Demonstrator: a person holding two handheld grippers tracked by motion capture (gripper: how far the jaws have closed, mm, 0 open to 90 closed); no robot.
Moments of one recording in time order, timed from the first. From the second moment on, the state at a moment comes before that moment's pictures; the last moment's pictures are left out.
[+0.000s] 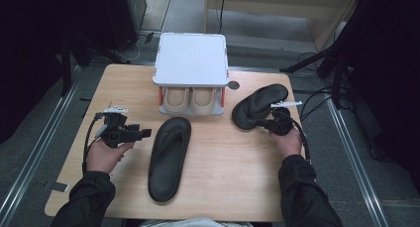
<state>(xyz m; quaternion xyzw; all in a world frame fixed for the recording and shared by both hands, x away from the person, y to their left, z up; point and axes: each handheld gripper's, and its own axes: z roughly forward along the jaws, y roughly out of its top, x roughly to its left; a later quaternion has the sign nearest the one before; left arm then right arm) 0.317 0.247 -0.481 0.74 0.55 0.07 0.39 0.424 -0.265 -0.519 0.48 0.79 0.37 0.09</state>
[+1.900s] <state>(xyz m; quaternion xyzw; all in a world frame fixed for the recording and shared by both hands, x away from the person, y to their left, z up) 0.285 0.266 -0.488 0.72 0.58 0.07 0.38 0.508 -0.304 -0.490 0.55 0.75 0.35 0.13</state>
